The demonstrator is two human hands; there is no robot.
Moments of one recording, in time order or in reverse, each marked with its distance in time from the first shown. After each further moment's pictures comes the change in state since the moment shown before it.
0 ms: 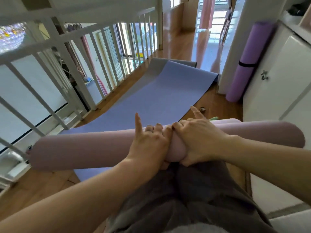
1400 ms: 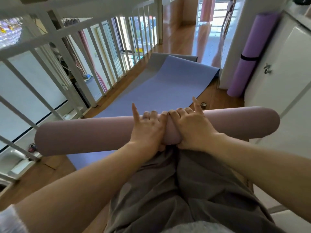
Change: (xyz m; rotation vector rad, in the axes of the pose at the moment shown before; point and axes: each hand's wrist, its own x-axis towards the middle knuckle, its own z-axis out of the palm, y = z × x) left_hand 0.034 -0.017 0.019 -0.070 -0.045 -0.075; right_hand 0.026 -0.003 0.026 -0.102 0.093 0.153
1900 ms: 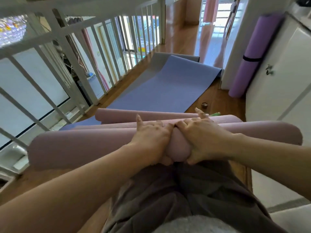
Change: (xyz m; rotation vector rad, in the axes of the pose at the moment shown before) left_hand -0.030 0.011 -0.023 -0.129 -0.193 0.101; right_hand -0.033 0.007 -0.031 0.180 -0.189 -0.184
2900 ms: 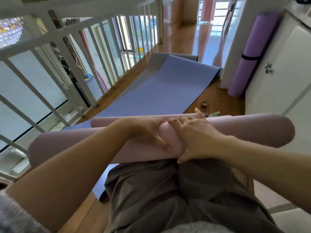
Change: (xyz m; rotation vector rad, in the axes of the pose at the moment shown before) left_hand 0.039 -0.045 -0.017 -0.436 -0.244 0.069; right_hand 0.020 -0.003 0.007 0.033 -0.049 0.113
